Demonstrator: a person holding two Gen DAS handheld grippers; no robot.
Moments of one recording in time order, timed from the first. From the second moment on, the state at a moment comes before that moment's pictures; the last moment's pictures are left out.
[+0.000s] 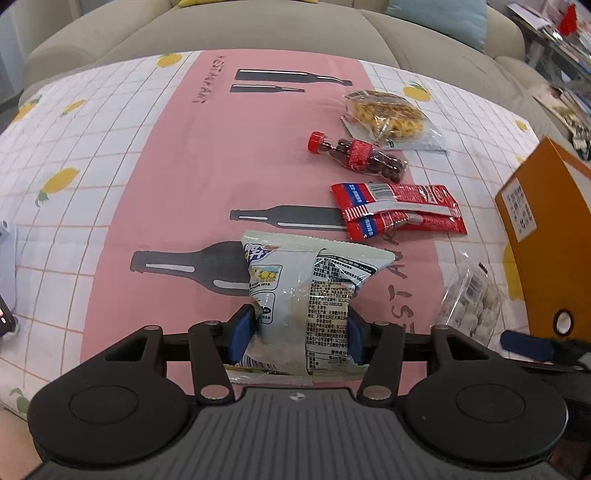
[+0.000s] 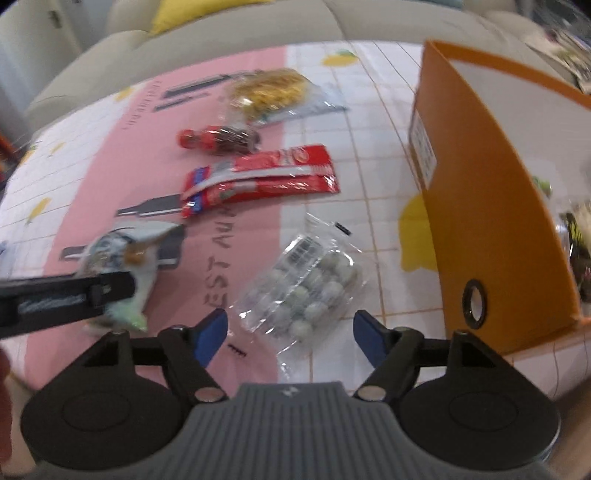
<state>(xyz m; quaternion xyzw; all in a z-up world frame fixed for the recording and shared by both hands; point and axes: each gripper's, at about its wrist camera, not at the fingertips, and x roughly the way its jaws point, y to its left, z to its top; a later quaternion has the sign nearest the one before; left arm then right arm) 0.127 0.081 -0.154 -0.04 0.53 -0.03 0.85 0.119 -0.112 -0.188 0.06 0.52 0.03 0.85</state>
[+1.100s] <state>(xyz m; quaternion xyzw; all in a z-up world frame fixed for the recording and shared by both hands) 0.126 0.096 -0.156 -0.11 0.50 -0.03 0.86 0.138 -0.110 -0.178 0.04 0.49 0.08 0.86</state>
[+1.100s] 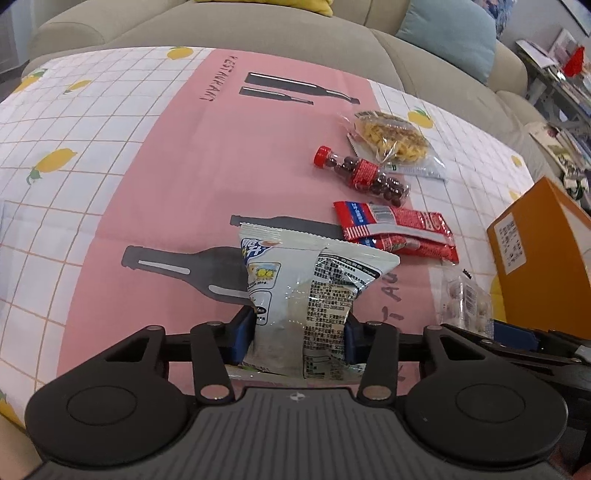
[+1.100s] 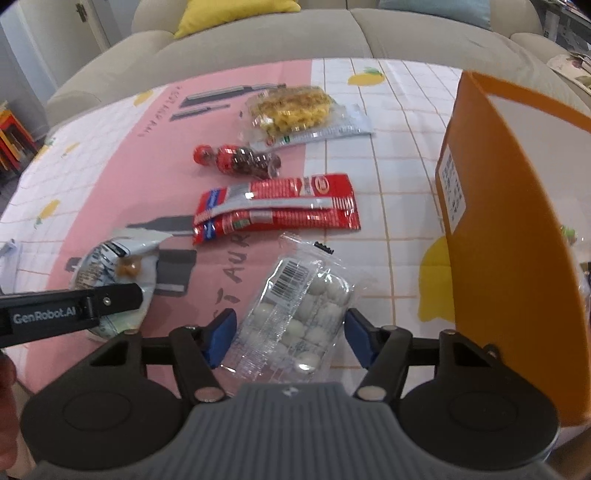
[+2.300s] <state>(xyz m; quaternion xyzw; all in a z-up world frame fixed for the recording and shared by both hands) 0.166 -0.144 -0.013 -0.05 0.46 -0.25 0.85 0.115 -0.313 -0.032 -0.07 0.38 0.12 0.91</state>
